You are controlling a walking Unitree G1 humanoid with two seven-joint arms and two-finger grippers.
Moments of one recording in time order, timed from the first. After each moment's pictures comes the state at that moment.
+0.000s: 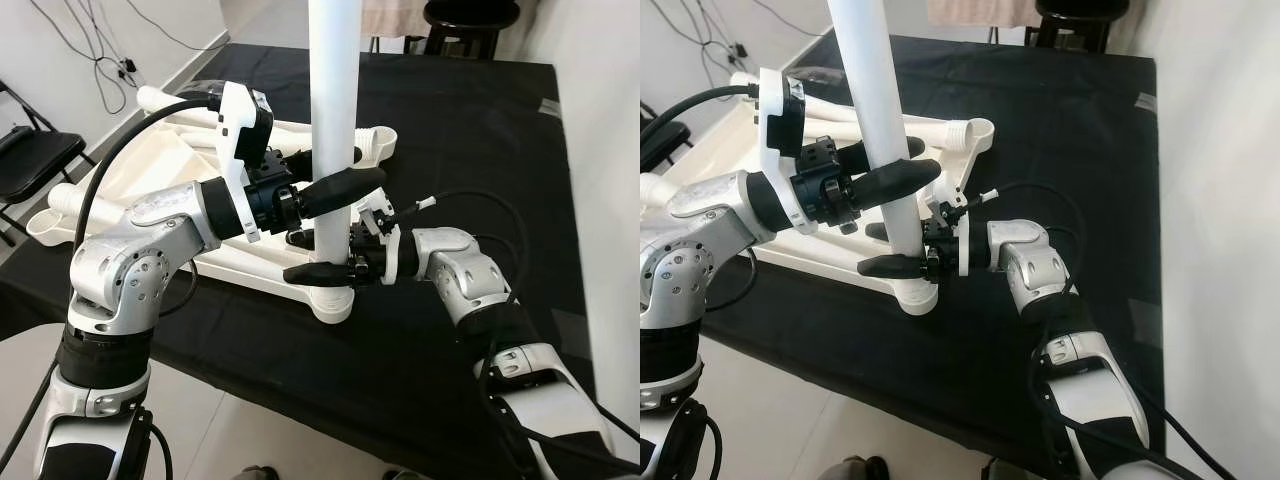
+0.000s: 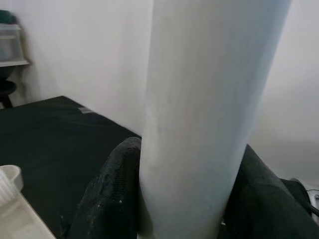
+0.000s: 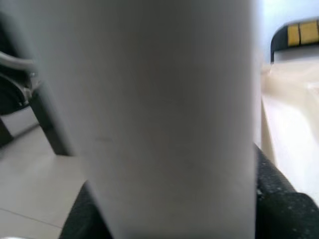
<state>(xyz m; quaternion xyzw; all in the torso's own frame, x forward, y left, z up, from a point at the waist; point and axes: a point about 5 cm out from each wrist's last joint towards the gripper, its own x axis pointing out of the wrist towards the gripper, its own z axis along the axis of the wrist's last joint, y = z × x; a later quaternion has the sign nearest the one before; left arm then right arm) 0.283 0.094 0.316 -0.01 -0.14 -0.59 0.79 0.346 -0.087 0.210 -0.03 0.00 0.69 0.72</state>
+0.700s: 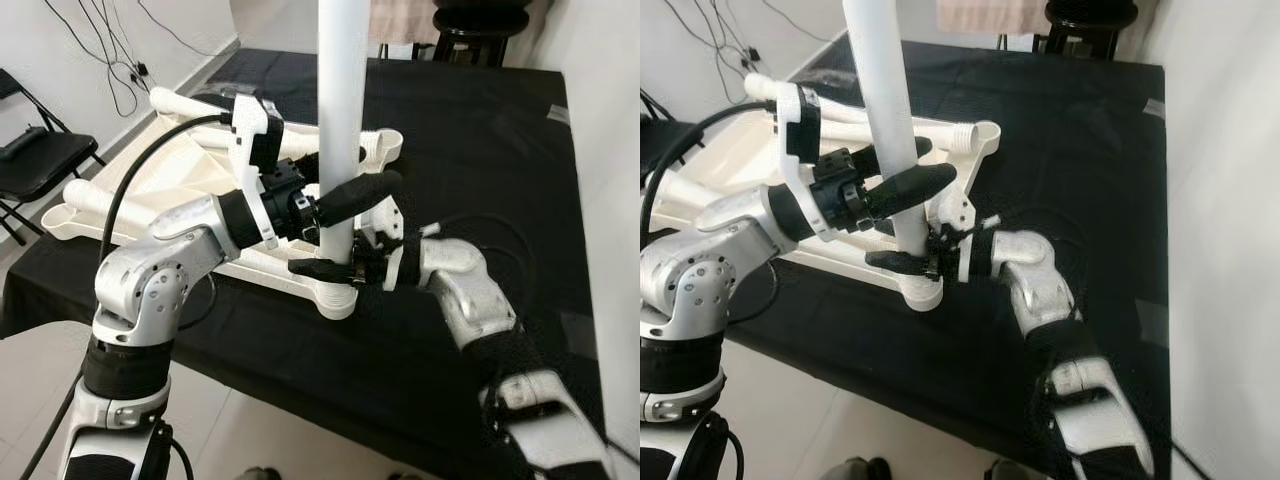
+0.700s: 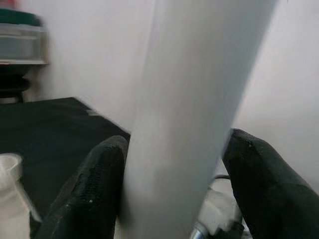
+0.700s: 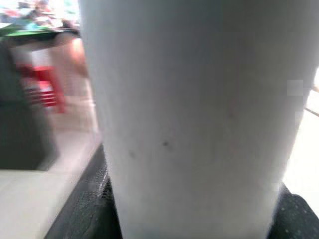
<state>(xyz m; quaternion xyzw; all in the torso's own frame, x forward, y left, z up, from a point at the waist) 0.288 0.101 0.299 -0.08 -0.14 -0.53 0.83 0.336 -0.084 0.186 -0.05 -0.05 0.44 0.90</state>
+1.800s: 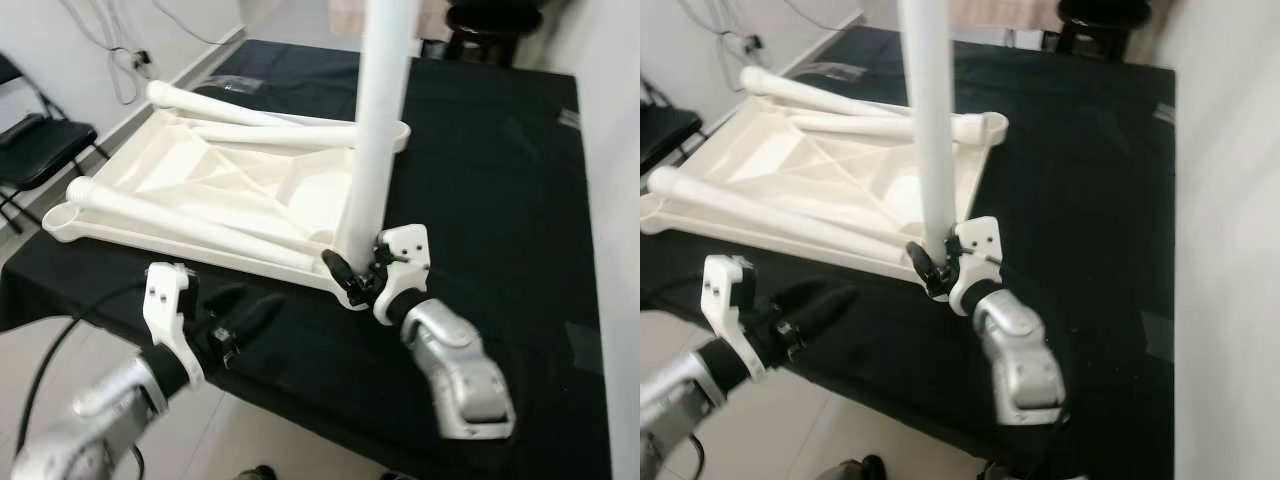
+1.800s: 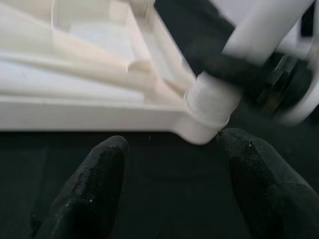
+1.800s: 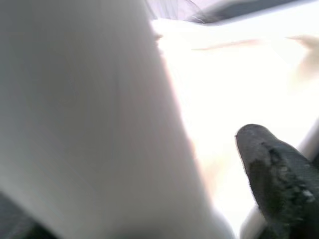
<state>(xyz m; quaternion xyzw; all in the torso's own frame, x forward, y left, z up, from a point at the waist) 0.213 0.153 0.172 -0.12 0.03 -0.29 0.95 0.310 -0.109 0.188 0.04 -0.02 0.33 0.94</state>
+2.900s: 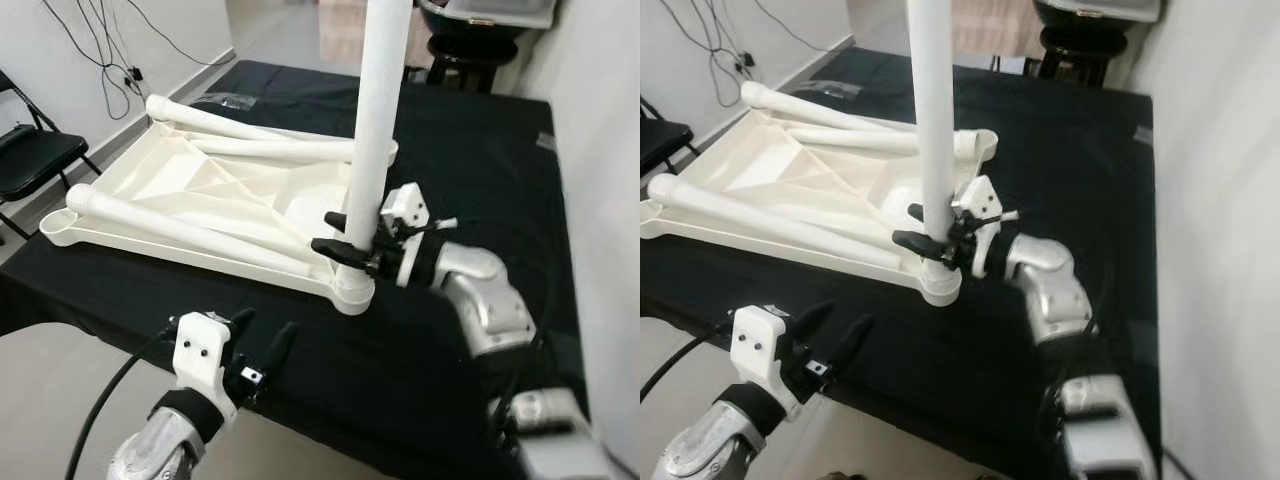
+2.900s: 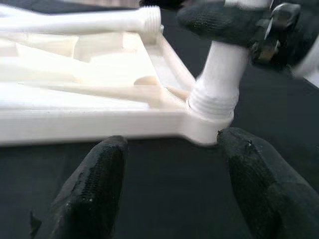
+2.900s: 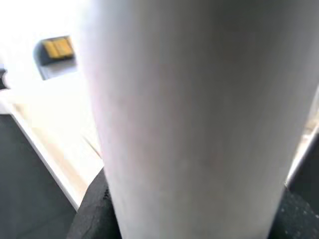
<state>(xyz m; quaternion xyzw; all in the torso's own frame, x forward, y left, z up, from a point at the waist) 0.198 0.128 0.154 -0.04 -0.02 -0.24 0.97 0.300 -0.100 0.172 -0.03 0.00 0.22 0.98</state>
